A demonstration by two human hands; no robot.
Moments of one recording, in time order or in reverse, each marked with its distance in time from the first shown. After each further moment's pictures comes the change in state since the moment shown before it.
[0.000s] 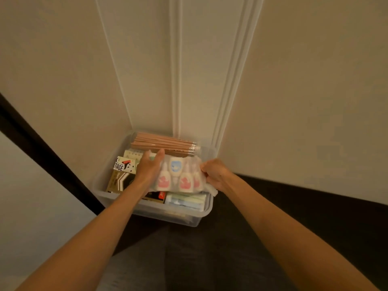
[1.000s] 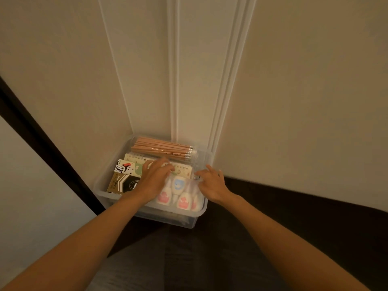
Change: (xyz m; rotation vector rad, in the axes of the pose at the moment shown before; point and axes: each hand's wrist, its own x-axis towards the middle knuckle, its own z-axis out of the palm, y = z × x) left_hand -0.018 -0.015 0.000 0.831 -0.088 0.599; right_hand -0.010 0.032 -0.021 -1.186 0.003 -0.537
